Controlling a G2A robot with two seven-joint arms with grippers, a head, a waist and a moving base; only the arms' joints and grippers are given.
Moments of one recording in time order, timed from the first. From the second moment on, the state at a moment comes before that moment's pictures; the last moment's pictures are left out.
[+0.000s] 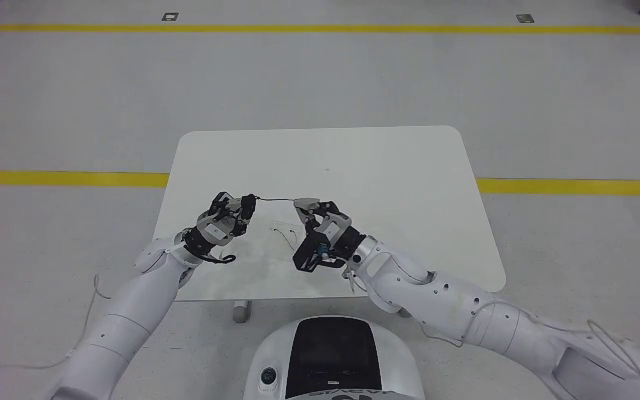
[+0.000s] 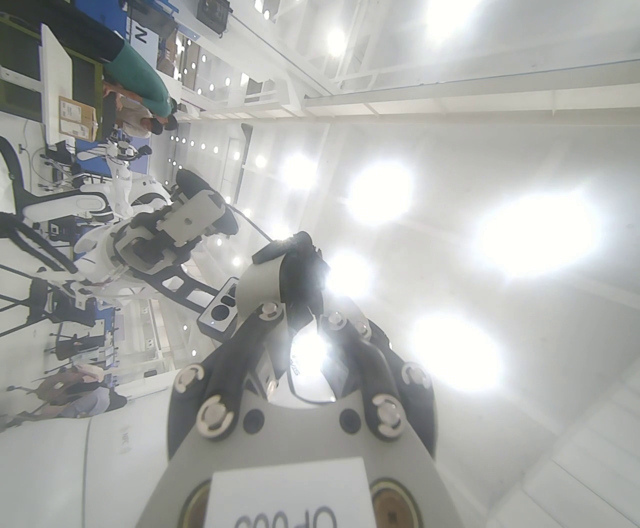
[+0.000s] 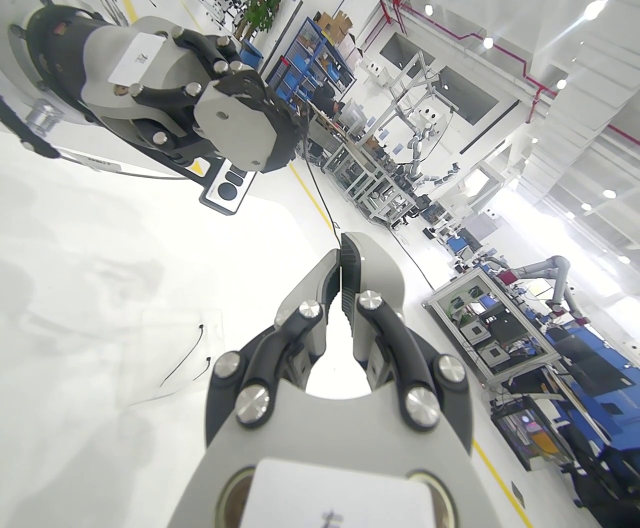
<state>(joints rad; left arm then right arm) 1.25 -0.97 -1.08 -1.20 -1.38 -0.05 -1.27 -0.92 -1.05 0.30 -1.60 -1.57 0.34 -0.16</state>
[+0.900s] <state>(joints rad) 1.25 -0.97 -1.08 -1.20 -1.38 -0.05 -1.27 -0.90 -1.03 0.27 -1.60 -1.57 0.34 -0.13</state>
